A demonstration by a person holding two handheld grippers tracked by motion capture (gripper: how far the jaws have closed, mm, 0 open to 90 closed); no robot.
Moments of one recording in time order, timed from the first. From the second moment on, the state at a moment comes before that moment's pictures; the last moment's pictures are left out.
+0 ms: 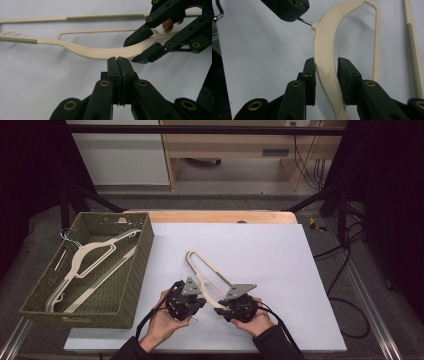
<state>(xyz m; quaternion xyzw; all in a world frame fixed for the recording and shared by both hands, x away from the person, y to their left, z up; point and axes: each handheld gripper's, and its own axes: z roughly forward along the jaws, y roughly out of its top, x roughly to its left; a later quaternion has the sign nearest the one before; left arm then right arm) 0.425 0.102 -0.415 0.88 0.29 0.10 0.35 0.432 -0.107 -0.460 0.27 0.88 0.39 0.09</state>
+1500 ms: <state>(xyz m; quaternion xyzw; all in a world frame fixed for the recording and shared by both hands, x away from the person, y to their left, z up) 0.435 0.176 -0.368 0.81 0.29 0.16 0.49 0.428 -0.173 -0.407 0.29 0.82 0.46 0.19</state>
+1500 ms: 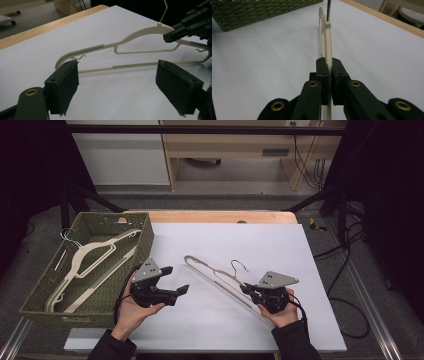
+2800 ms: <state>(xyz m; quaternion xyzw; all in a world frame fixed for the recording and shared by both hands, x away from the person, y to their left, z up) 0.417 0.129 -0.385 0.89 0.17 0.10 0.41 0.415 -0.137 -0.403 0.21 0.83 0.51 0.09</state>
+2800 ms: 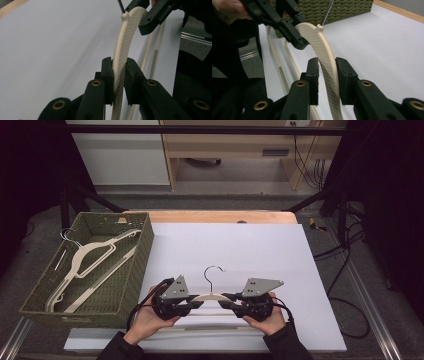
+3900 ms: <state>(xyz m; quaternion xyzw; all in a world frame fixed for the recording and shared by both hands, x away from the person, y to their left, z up) 0.413 0.183 -0.321 0.83 0.24 0.12 0.49 0.419 -0.213 -0.397 0.37 0.73 0.53 0.21</state>
